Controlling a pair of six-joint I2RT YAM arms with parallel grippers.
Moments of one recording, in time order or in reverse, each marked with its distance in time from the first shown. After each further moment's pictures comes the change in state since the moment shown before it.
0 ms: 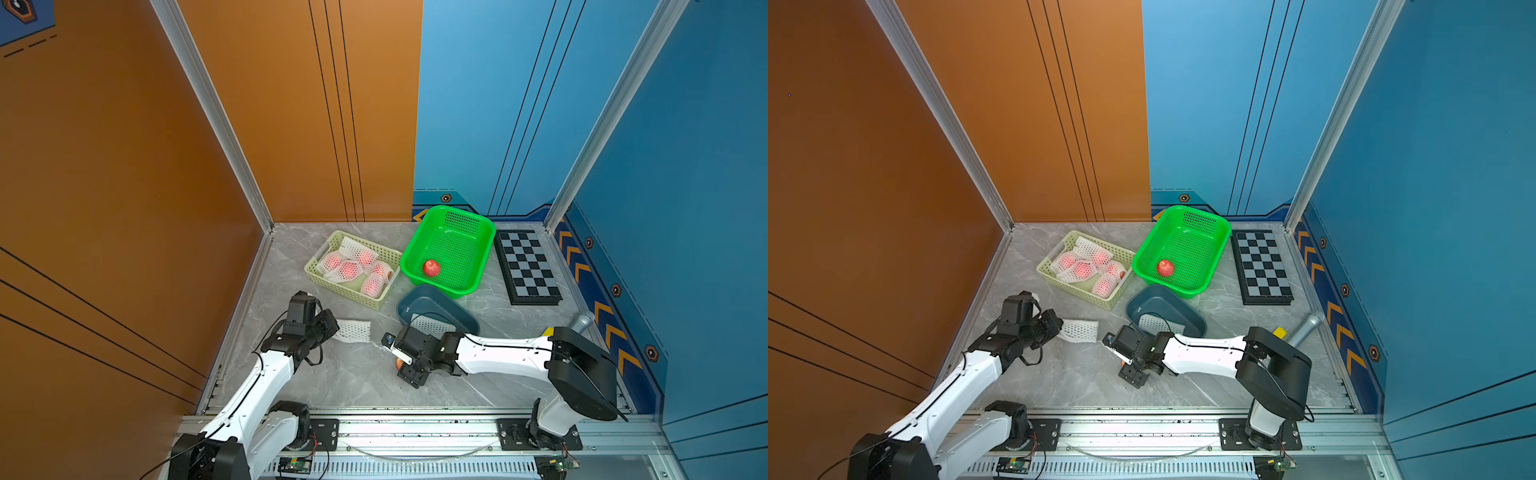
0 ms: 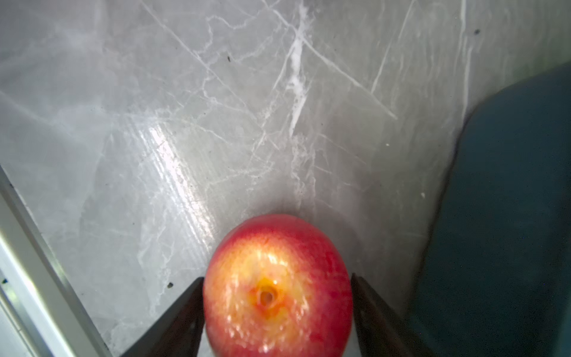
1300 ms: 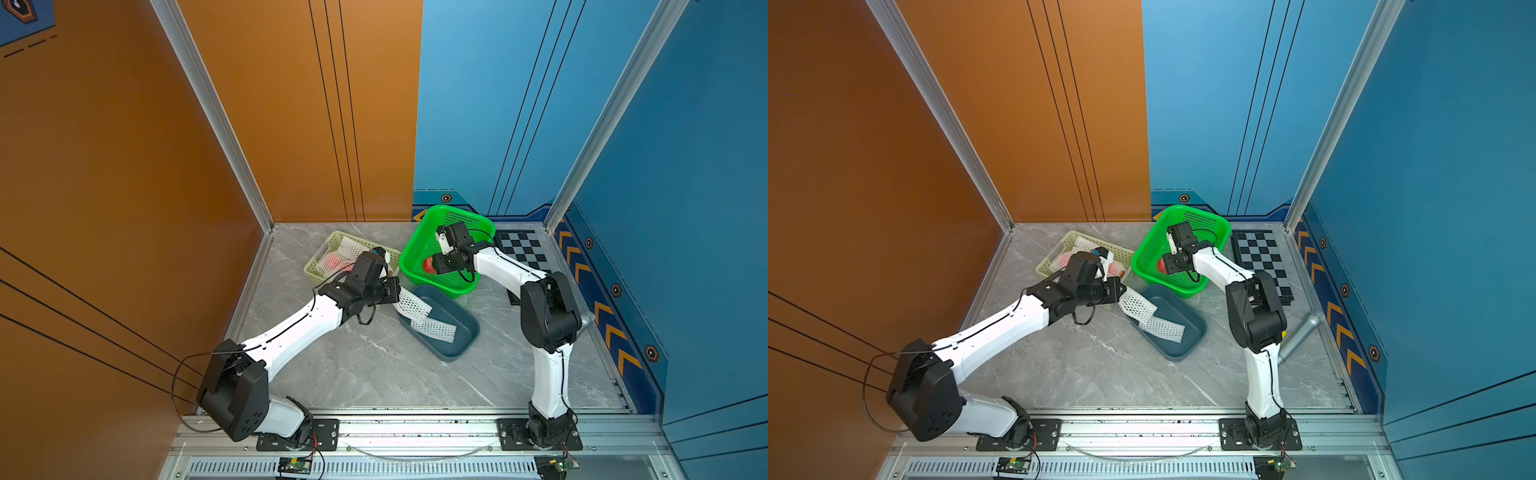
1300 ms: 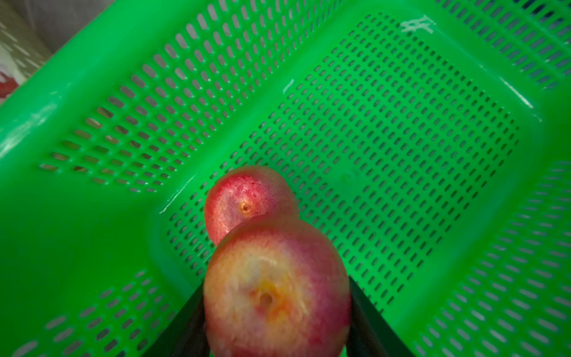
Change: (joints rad) left arm -0.482 0.522 0.581 0.052 -0.008 0.143; right arm -0.748 0.428 0.693 -0.070 -0.062 0.037
